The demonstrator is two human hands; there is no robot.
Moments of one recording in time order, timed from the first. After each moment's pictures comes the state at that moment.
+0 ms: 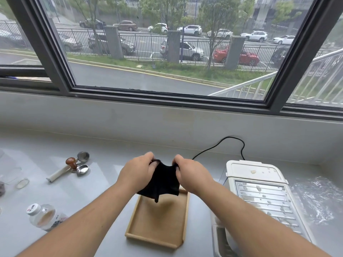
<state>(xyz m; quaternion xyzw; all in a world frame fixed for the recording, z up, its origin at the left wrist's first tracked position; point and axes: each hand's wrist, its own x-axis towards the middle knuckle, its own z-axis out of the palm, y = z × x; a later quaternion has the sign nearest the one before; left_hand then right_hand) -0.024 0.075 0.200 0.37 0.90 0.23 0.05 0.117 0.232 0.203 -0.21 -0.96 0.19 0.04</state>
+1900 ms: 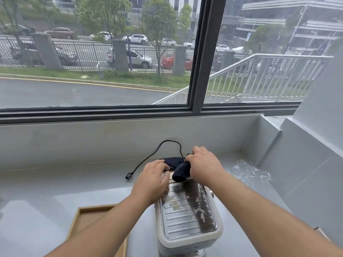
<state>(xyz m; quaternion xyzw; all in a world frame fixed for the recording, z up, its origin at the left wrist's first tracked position) 0.158 0.272 0.177 0.53 0.78 0.30 0.12 0.310 0.410 0.245 -0.34 -0.94 0.00 -0.03</state>
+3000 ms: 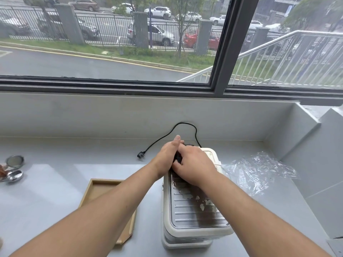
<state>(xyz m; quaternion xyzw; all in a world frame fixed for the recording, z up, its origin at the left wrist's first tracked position) 0.144 0.304 0.189 0.28 0.64 0.54 0.46 0.265 0.363 0.219 -0.27 -0.94 0.18 0.10</state>
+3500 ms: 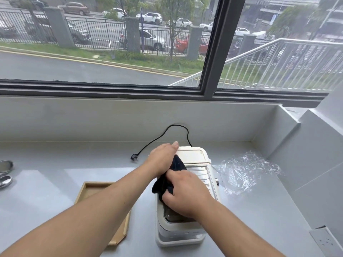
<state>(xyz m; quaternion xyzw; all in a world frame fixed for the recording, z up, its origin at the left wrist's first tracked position) 0.150 0.303 0.204 0.40 0.78 0.33 0.35 0.314 0.300 0.219 -0.22 -0.95 0.18 0.07</state>
